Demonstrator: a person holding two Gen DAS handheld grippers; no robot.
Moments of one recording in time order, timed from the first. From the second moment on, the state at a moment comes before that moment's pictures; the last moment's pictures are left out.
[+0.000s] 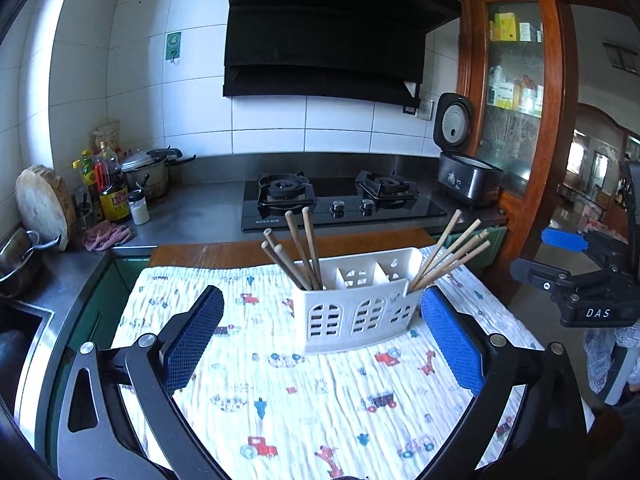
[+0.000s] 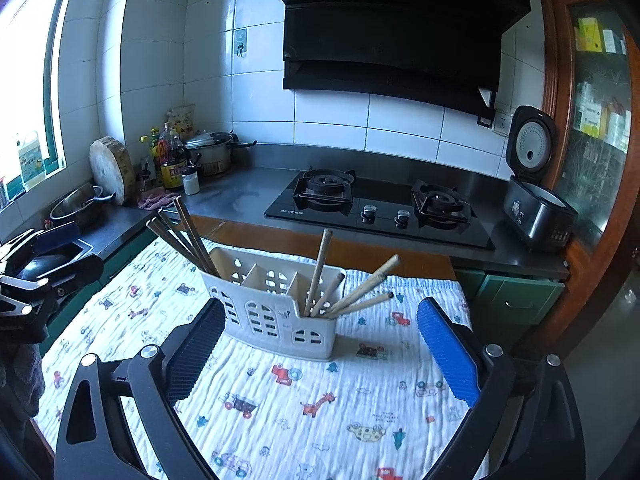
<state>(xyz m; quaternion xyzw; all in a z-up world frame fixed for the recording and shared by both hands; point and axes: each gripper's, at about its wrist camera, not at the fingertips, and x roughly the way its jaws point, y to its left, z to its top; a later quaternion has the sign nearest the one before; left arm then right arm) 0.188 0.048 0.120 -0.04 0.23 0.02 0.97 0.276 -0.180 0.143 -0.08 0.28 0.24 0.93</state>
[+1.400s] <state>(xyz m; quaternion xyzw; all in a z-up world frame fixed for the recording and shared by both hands) 0.067 0.044 0.044 -0.04 0.27 0.06 0.96 0.141 -0.196 0.068 -0.06 0.27 0.20 0.94</state>
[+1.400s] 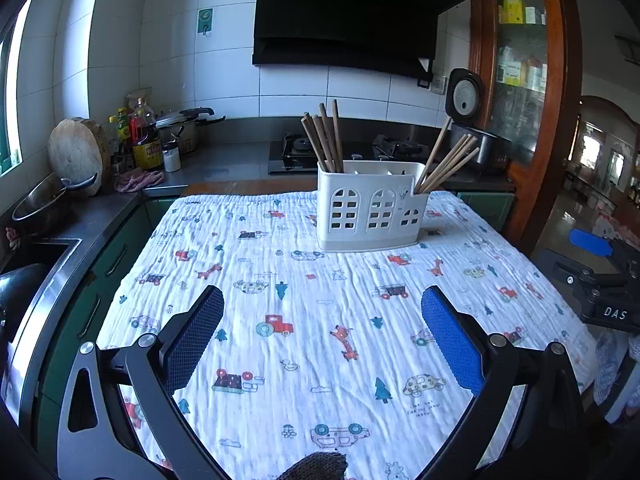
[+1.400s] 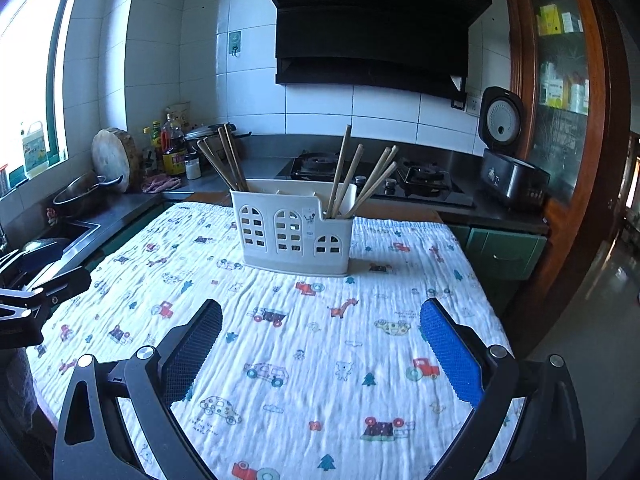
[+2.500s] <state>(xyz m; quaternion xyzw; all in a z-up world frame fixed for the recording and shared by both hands) 0.068 0.037 0.032 -0.04 0.29 0.05 0.96 0.140 -0.200 0.048 -0.04 0.30 0.20 0.93</state>
